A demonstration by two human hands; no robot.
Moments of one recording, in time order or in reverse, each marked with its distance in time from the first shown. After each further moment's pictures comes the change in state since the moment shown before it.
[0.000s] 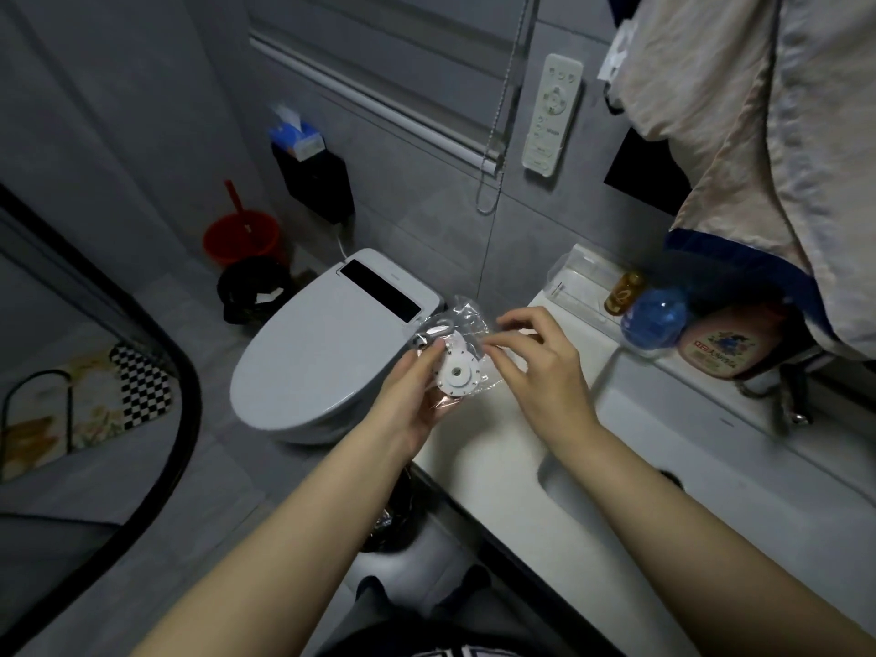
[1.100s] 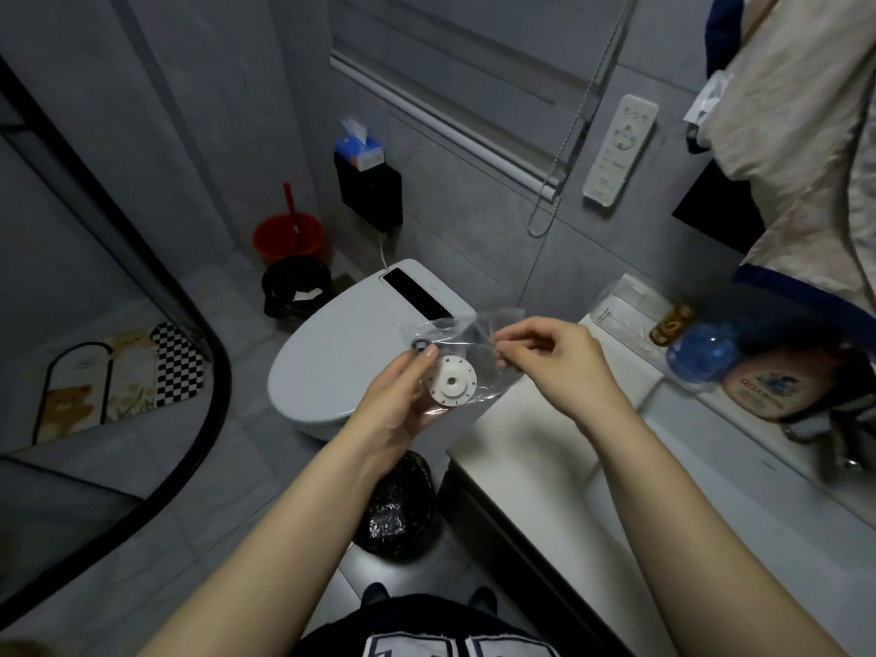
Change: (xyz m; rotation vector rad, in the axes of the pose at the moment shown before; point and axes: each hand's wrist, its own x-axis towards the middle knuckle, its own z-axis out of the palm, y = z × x) left_hand -0.066 0.043 -0.068 -0.012 0.008 0.138; right_hand 0.033 -0.089 0.009 0.377 -0.339 0.606
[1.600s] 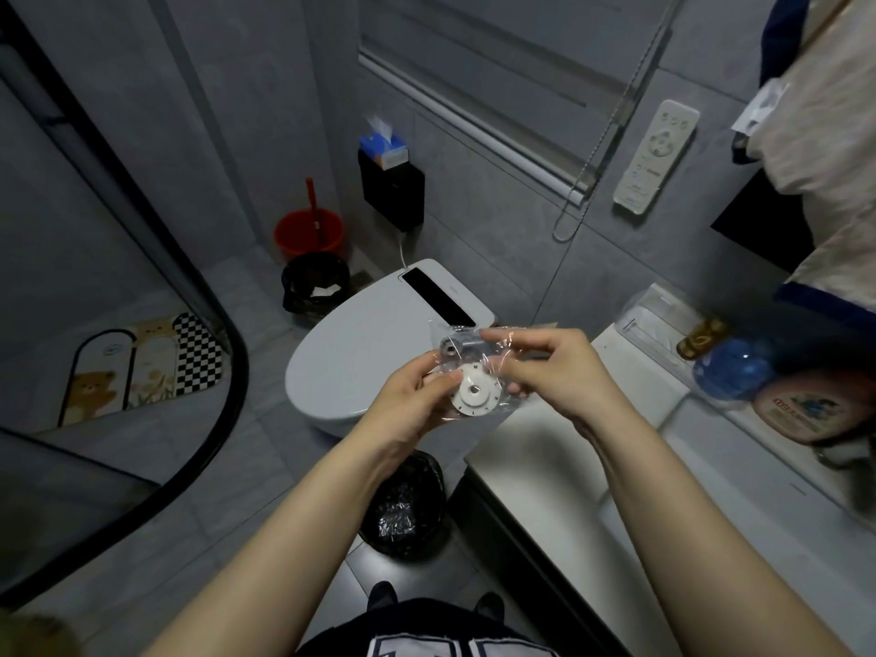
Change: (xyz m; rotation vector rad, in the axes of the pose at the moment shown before) left_hand 0.001 0.011 -0.014 0.245 -0.090 0.085; right_hand 0.015 -0.009 0.019 0.124 -0.201 0.006
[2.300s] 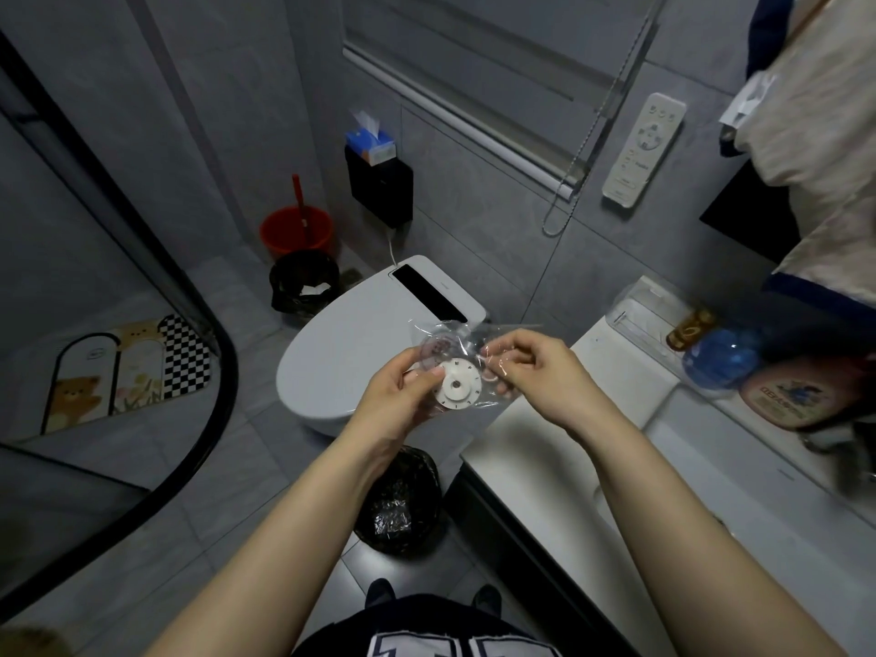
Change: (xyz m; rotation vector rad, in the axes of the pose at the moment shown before) left_hand 0.007 -0.006 -0.010 -0.043 0.083 0.034; right_hand 0.006 0.019 0.008 -0.131 0.006 0.050
